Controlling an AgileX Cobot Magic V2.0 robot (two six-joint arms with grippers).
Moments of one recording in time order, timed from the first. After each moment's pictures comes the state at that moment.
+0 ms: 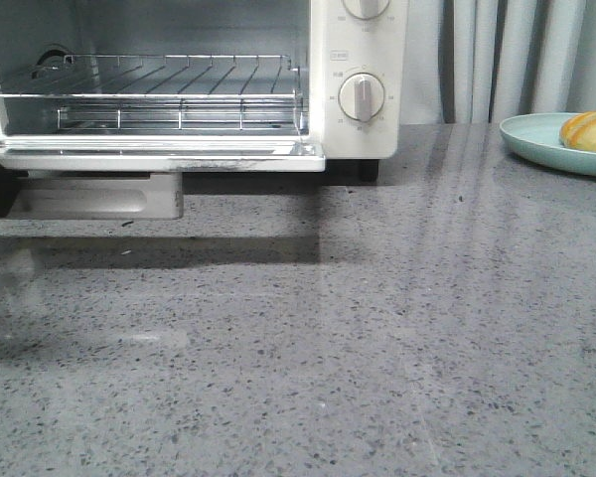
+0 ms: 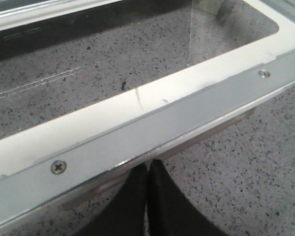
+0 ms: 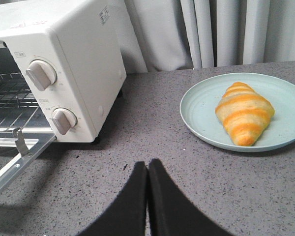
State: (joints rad) left arm -0.42 1.03 -0.57 -0.48 0.36 0.54; right arm 0.22 0.50 -0.53 -0.08 0.33 0.21
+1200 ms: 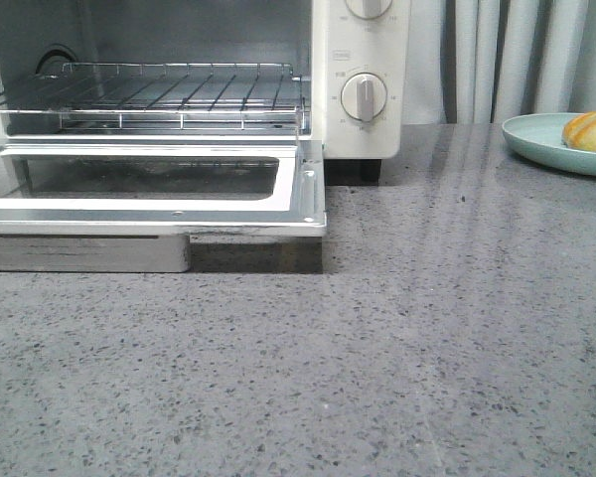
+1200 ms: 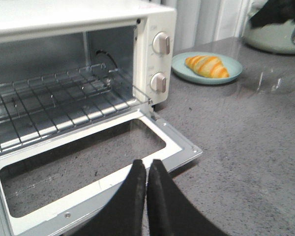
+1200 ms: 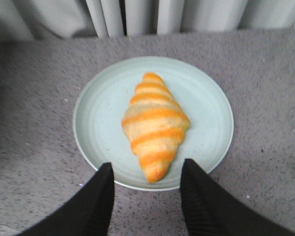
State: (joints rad) left arm -0.42 0.30 -0.53 -0.49 0.57 0.54; right arm 0.00 1.19 -1.03 -0.22 0.50 0.21
